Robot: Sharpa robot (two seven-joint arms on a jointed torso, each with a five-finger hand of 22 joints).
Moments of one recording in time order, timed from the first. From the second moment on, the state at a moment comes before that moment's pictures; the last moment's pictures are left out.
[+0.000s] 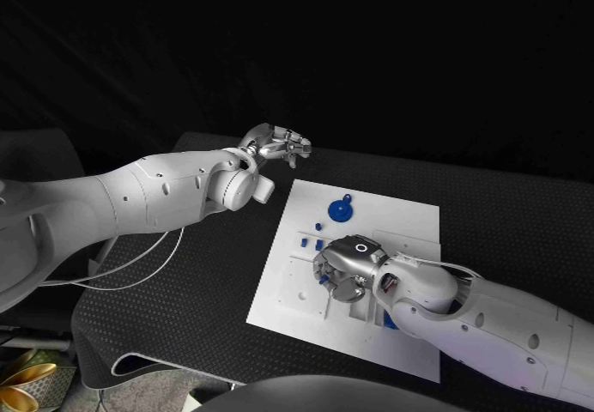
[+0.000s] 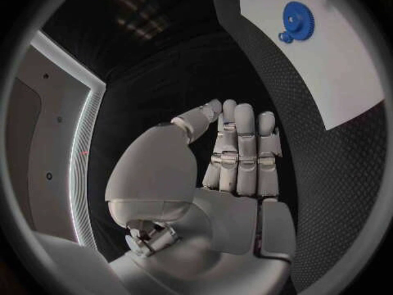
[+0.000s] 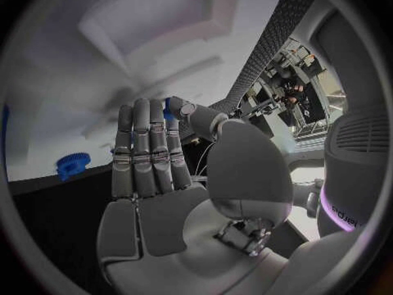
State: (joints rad) left arm 1.26 -0.73 -0.11 1.17 -0.22 -0.31 0.30; left_hand 1.20 -0.13 0.60 -0.16 0.07 0.99 0.12 0.28 0.66 1.32 0.04 0.17 0.33 1.13 -0.06 0.96 0.62 0.02 0.87 -0.11 0.72 1.31; right arm 1.03 -0.49 -0.12 1.44 -1.83 -0.26 -0.03; right_hand 1.20 -0.22 0.87 -0.23 0.05 1.06 0.09 0.40 0.47 1.34 0.05 0.18 0.18 1.14 0.02 0.53 0.65 0.27 0.96 0.15 0.34 1.18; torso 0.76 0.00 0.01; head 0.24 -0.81
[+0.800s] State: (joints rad) left arm 1.27 -0.74 -0.11 1.17 -0.22 -0.31 0.30; left_hand 1.20 -0.13 0.60 -0.16 0.07 0.99 0.12 0.28 0.66 1.32 0.04 0.17 0.33 1.13 -0.06 0.96 0.62 0.02 0.87 -0.11 0.72 1.31; right arm 1.03 -0.48 -0.13 1.44 -1.83 -0.26 -0.04; right_hand 1.20 -0.22 0.87 -0.23 0.05 1.06 0.09 0.40 0.47 1.34 0.05 0.17 0.18 1.14 0.02 0.52 0.66 0.27 0.96 0.15 0.34 1.18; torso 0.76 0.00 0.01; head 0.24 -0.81
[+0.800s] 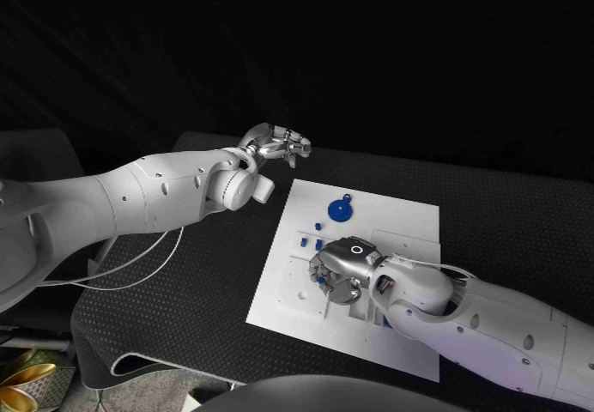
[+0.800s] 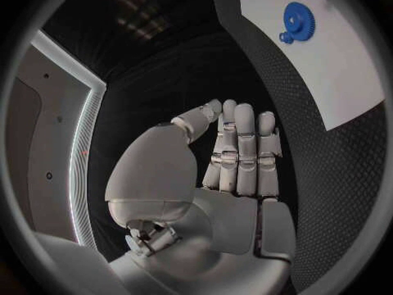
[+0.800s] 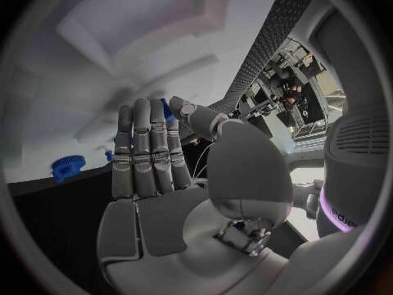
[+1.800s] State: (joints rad) left arm 1.27 -0.75 -0.11 1.17 -0.22 -0.30 0.29; left_hand 1.19 -0.14 0.60 -0.16 0.06 0.99 0.12 0.27 0.66 1.31 0.04 0.17 0.33 1.13 -0.06 0.96 0.62 0.02 0.87 -0.11 0.72 1.31; right arm 1.03 -0.52 -0.13 1.47 -1.80 -0.28 -0.05; right_hand 1.12 -0.27 0.69 -0.27 0.18 0.93 0.15 0.32 0.43 1.21 0.11 0.06 0.13 1.05 0.08 0.43 0.65 0.26 0.83 0.19 0.29 1.20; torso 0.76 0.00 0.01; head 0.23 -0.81
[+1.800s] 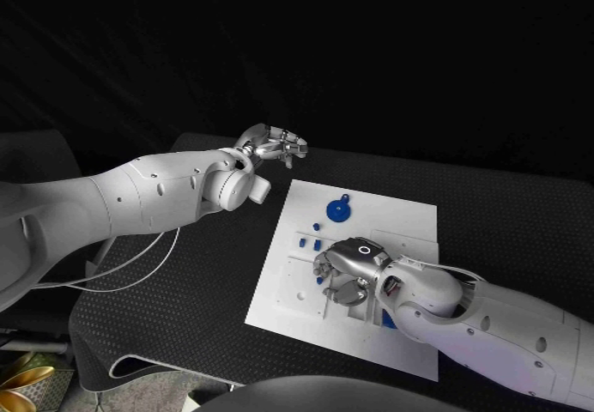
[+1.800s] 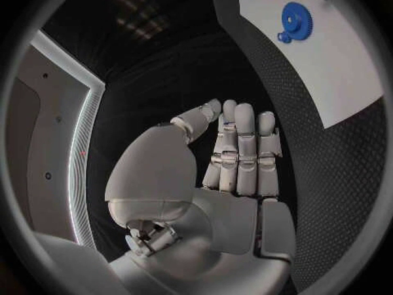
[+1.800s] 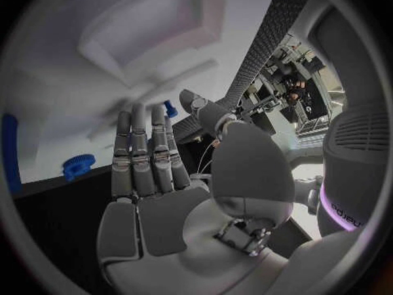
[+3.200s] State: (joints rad) left arm 1.27 -0.74 -0.11 1.16 -0.22 -0.29 0.29; left_hand 1.19 -0.14 0.60 -0.16 0.06 0.99 0.12 0.27 0.66 1.31 0.04 0.17 0.33 1.13 -0.06 0.96 0.62 0.02 0.87 -0.11 0.72 1.31; right arm 1.17 -0.79 -0.09 1.56 -1.65 -0.12 -0.08; right_hand 1.06 -0.28 0.53 -0.26 0.22 0.88 0.12 0.30 0.41 1.13 0.12 0.07 0.09 1.08 0.06 0.44 0.69 0.26 0.87 0.18 0.29 1.21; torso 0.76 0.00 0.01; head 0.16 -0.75
